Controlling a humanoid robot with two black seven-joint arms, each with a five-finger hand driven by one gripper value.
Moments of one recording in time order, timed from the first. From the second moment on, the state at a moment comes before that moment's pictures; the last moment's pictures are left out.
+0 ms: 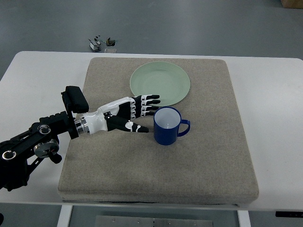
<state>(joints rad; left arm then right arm) -0.51 0.33 -0.81 -1.08 0.87 -0.61 -0.26 0.03 0.00 0.01 0.14 -0.01 -0.05 0.01</state>
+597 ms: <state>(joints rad) -0.54 0.23 -0.80 -0.98 0.95 -0.61 -0.26 0.03 0.00 0.01 0.14 -0.01 -0.05 0.01</state>
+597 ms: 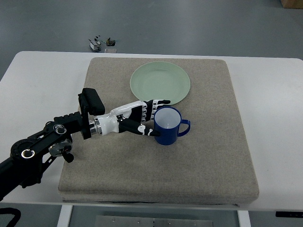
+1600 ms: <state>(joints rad) -0.56 0.19 -0.78 -0.99 1.00 -0.59 -0.23 0.03 0.00 0.01 0.14 -0.01 -0.05 0.01</state>
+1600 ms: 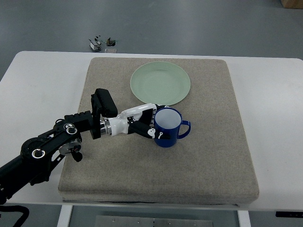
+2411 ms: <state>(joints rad) -0.61 0.28 -1.07 -0.96 0.97 -0.39 -0.24 0.03 0.00 0.01 0.14 -0.01 -0.05 0.01</state>
